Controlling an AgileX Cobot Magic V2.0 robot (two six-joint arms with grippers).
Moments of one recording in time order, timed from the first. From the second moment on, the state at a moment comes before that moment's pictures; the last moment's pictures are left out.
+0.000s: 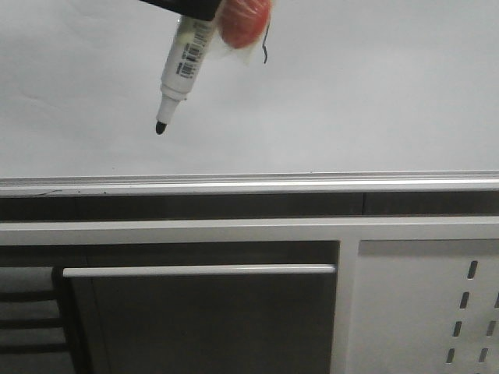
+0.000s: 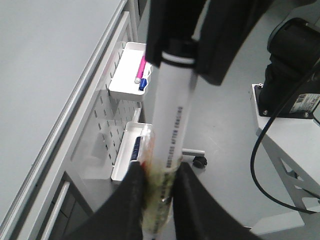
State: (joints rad) left arm -0.55 1.20 -0.89 -1.09 0.87 1.50; right arm 0.62 1.10 -1.16 0.60 0.92 -0.70
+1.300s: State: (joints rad) left arm -0.71 1.22 -0.80 -1.36 -0.26 1.41; right arm 0.41 1.10 -1.16 0.52 0.91 -0.56
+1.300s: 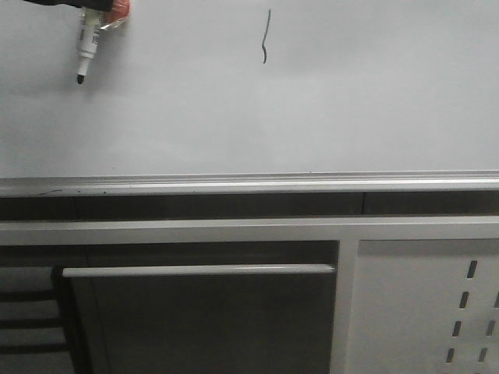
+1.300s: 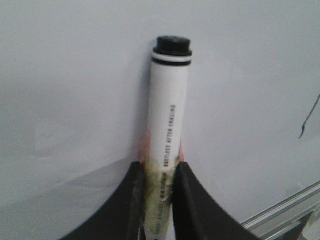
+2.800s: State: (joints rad) left arm -0.72 0.88 -0.63 -1.41 -0.15 1.41; right arm 0.21 0.98 -1.16 0.51 0.98 -0.53
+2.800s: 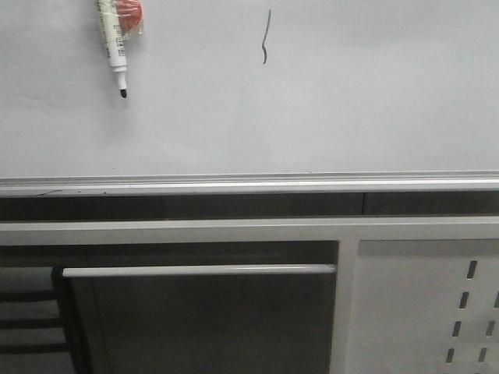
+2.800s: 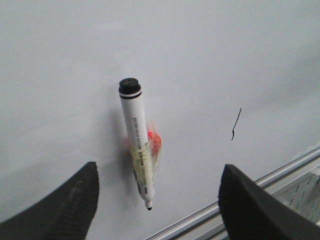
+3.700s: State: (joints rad) left arm -0.72 0.16 -0.22 -1.41 -0.14 1.41; right arm 0.12 -0.01 -0.28 0.60 0.45 -0.50
